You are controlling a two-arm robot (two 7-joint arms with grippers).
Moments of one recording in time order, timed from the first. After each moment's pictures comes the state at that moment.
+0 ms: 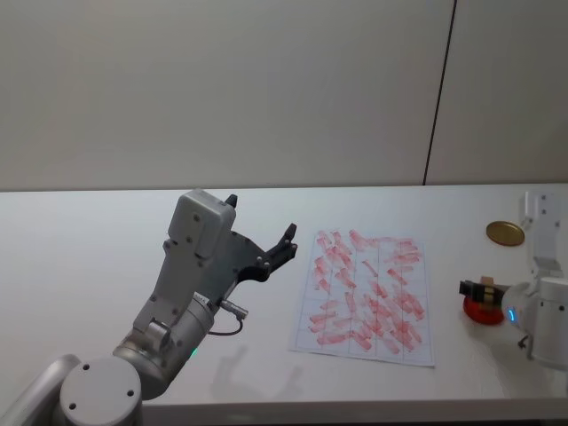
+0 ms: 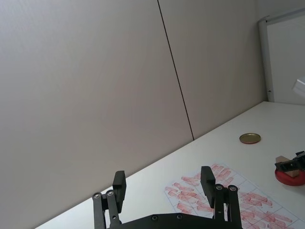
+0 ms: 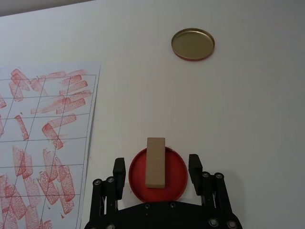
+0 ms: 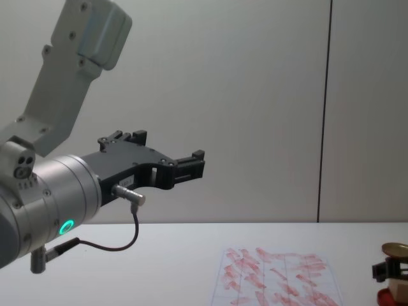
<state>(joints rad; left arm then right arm) -0.24 0.38 0.45 -1.63 -0.20 0.01 -0.01 0.54 0.04 -0.06 -0.97 0.23 0.58 -0.17</state>
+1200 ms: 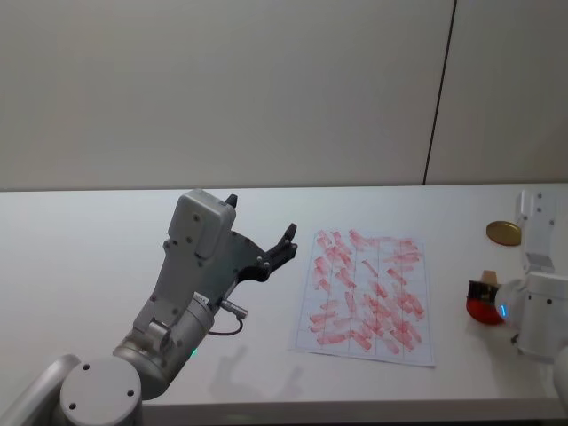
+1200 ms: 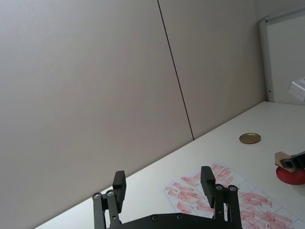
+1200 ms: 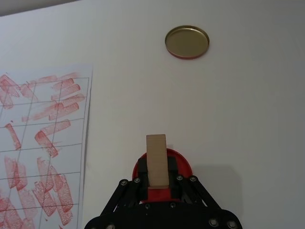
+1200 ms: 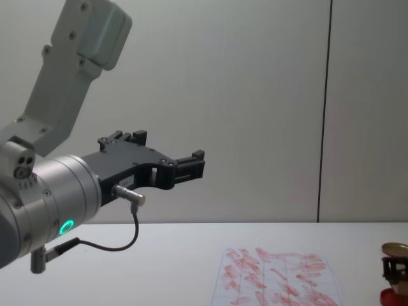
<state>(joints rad) -0.24 0.38 0.45 -1.63 -0.20 0.01 -0.01 0.59 0.01 -0.06 -0.90 0.25 0.56 -0.24</state>
